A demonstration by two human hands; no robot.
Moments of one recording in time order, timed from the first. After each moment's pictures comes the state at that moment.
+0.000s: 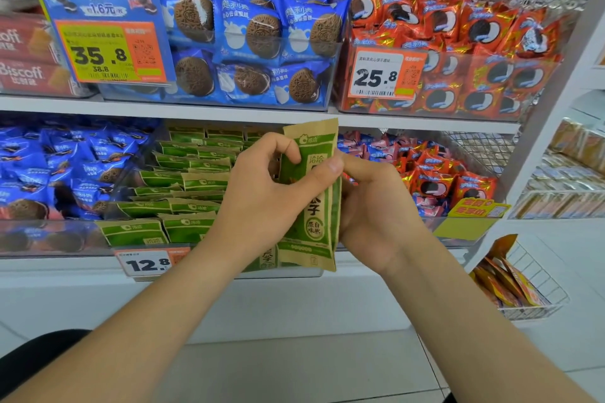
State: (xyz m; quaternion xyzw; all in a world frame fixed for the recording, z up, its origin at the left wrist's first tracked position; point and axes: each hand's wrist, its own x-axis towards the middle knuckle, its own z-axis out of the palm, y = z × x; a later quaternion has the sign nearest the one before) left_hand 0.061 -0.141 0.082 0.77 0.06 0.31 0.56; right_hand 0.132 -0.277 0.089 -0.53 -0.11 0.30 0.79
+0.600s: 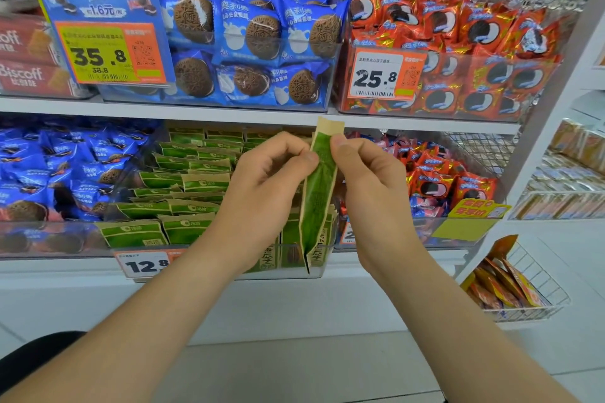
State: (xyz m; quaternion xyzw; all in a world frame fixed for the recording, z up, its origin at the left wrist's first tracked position) left_hand 0.063 -0.140 0.083 0.70 -0.01 0.25 0.67; right_hand 0.127 -0.266 0.086 -0.61 -0.22 0.02 0.76
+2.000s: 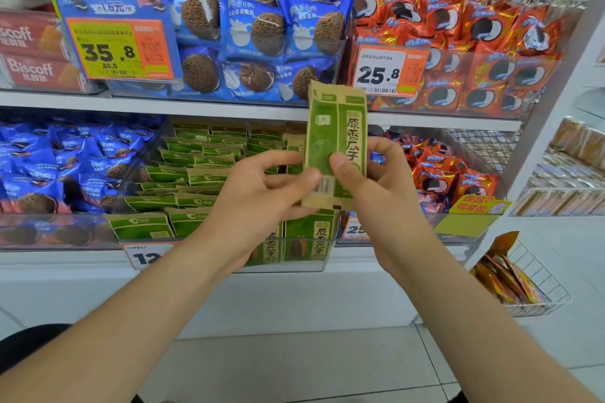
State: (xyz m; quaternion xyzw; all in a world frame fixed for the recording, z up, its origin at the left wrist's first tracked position) left_hand 0.051 -0.133 0.079 0.64 0.08 0.13 0.75; right_hand 0.128 -0.281 0.081 -0.64 -0.15 0.08 0.75
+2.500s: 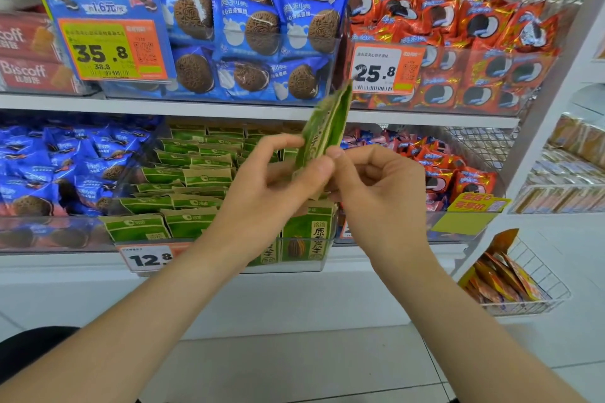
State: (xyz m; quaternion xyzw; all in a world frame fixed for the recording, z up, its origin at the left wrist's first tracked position) left_hand 0.048 -0.141 0.077 0.72 0.04 0.20 0.66; right_hand 0.121 -0.281 0.078 -0.70 -0.25 -0.10 0.67
